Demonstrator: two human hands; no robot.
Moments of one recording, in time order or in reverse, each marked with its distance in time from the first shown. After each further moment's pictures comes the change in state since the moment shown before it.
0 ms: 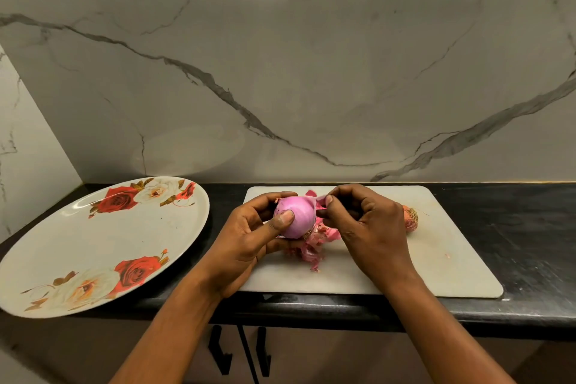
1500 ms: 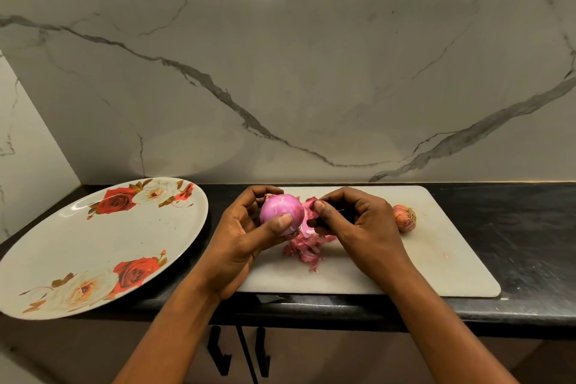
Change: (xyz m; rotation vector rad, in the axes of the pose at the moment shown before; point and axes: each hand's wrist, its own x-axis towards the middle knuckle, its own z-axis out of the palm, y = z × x) left_hand -0.001 -0.002 -0.002 -0.040 0.098 0.036; right_hand 0.001 0.000 -0.001 0.184 -0.167 0.108
